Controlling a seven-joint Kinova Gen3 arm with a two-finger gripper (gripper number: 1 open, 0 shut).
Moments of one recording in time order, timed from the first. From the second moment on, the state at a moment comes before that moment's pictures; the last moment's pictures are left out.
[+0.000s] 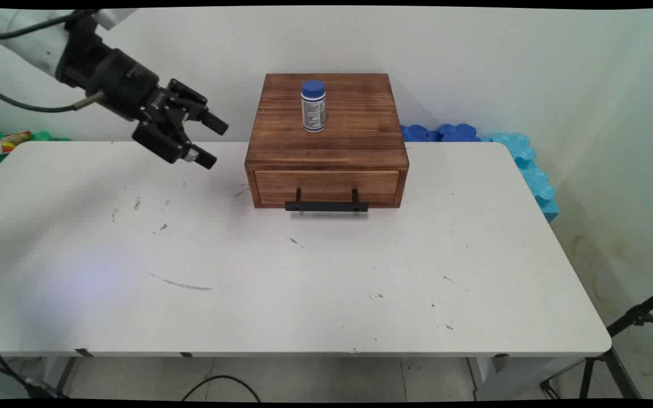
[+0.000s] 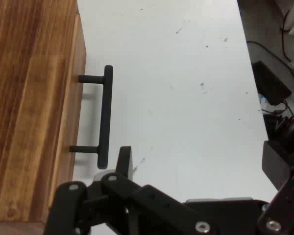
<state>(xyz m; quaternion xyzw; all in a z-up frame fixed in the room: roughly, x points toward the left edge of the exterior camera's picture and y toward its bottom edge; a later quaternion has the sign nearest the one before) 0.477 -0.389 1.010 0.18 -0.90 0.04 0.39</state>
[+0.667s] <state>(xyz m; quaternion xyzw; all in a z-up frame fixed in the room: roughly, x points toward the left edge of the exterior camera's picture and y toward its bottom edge) 0.412 -0.413 0.989 0.20 -0.91 0.05 0.36</state>
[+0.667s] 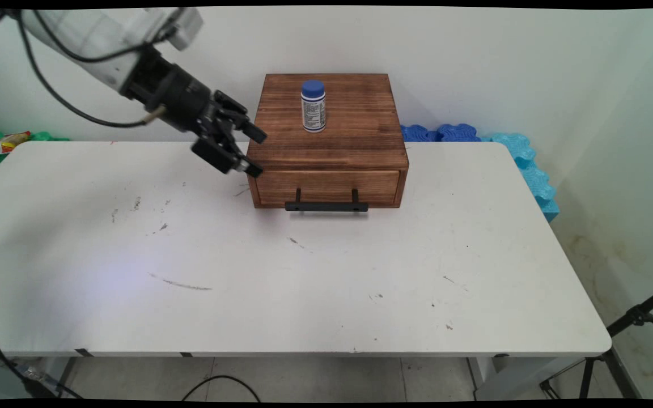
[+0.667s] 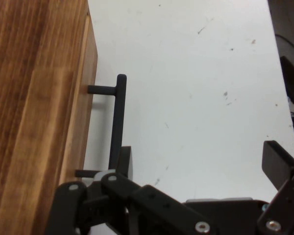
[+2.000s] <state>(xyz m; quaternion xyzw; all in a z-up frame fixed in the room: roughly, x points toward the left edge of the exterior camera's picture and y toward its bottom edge) 0.273 -0.464 0.880 0.17 -0.96 0.12 0.20</state>
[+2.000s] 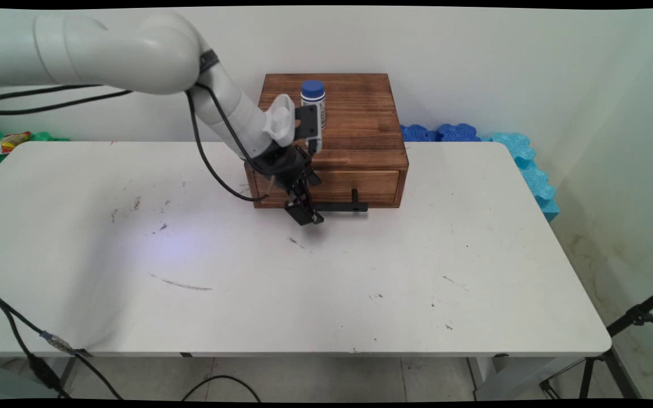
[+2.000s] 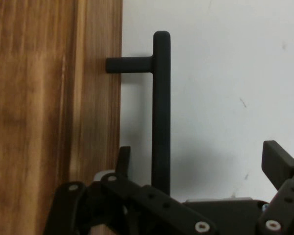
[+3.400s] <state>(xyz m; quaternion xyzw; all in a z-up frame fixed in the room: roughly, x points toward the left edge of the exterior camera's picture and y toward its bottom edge) 0.232 -0.466 0.824 0.18 -0.96 0.09 0.18</state>
